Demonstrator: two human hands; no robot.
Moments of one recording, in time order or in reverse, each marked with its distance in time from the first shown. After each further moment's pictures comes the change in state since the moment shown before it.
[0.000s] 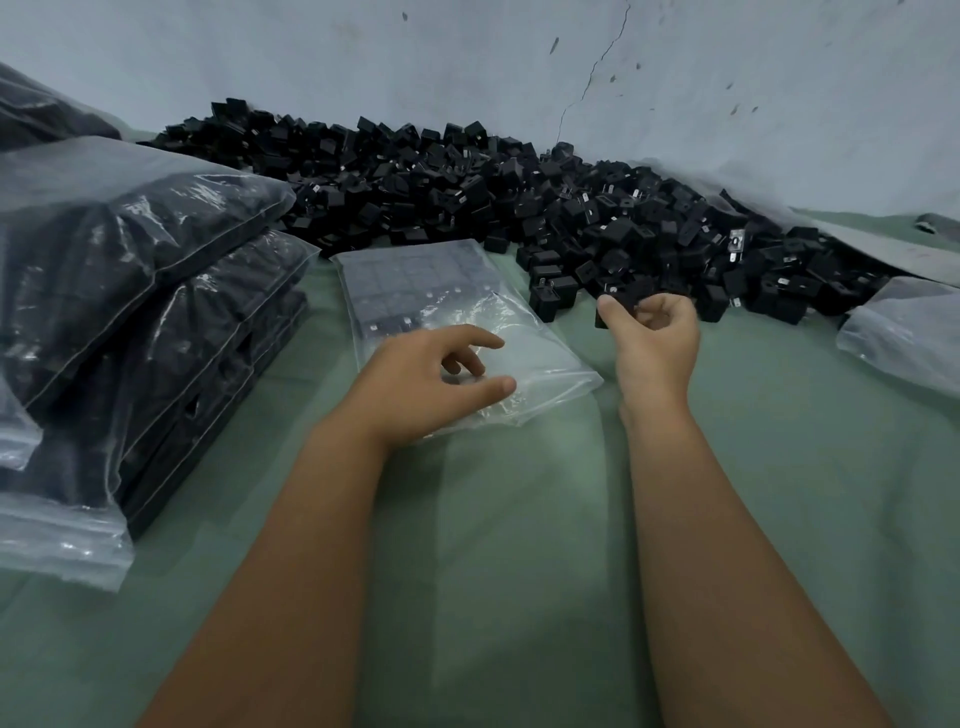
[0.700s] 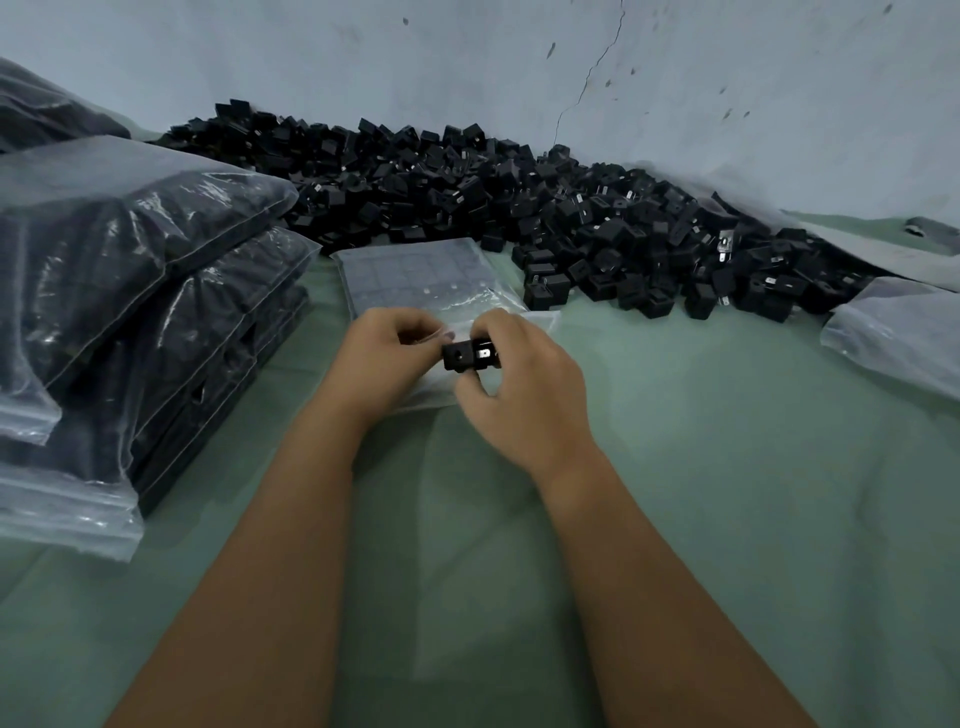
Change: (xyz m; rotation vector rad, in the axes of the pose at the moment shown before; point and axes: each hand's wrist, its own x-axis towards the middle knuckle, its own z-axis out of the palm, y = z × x) left_hand 0.002 -0.009 -0.006 -0.239 0.220 -0.105; right_hand -0.094 -0.018 0.022 -0.675 -0.432 -0.835
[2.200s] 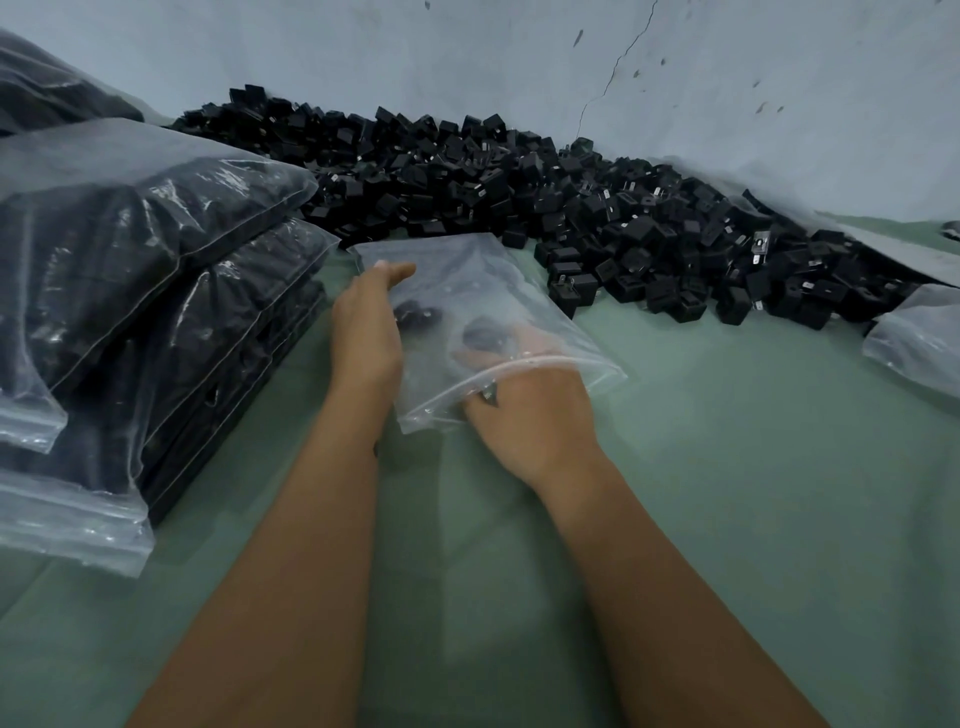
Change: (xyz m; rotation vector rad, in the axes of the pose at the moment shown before) left_hand 0.021 -0.003 -0.001 -0.456 0.368 -0.286; right_hand 0.004 -0.003 0.016 -0.212 -0.392 0.124
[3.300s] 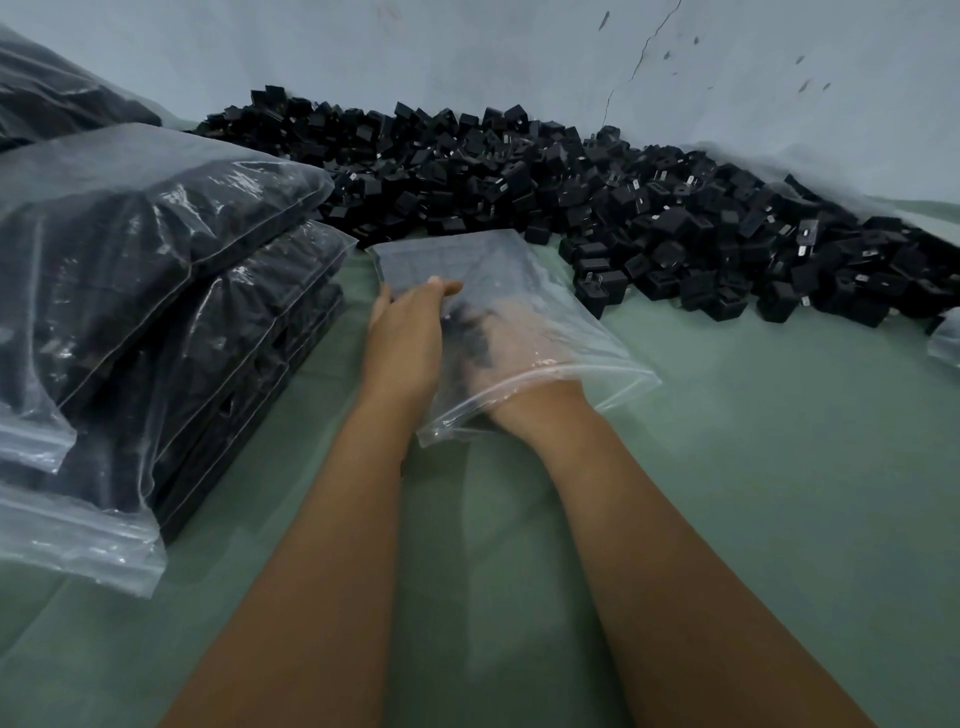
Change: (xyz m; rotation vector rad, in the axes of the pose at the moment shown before) left_hand 0.007 -0.013 0.005 0.299 -0.096 0.063; right_hand 0.058 -0.011 0.025 0.160 0.016 -0.051
